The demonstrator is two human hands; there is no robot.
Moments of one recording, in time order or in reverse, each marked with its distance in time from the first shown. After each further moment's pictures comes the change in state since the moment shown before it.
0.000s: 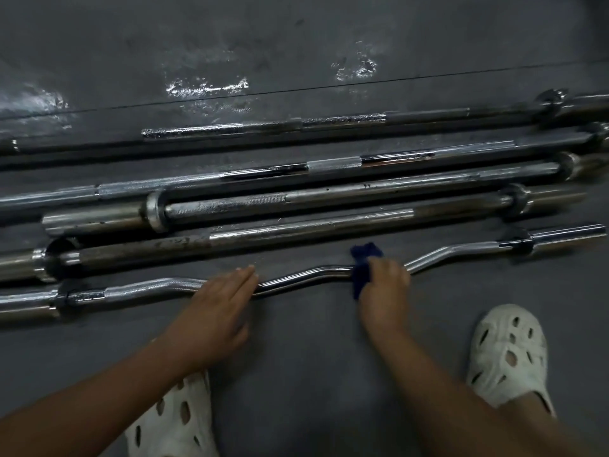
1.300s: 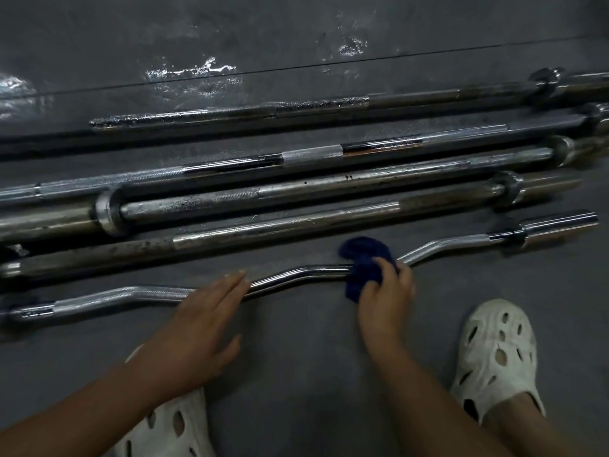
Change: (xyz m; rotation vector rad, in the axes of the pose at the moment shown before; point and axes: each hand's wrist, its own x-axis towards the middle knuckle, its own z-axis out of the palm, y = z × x) left_hand 0.009 0.016 0.012 -0.156 0.078 0.049; right_hand -0.002 0.022 0.000 0.152 0.117 0.246
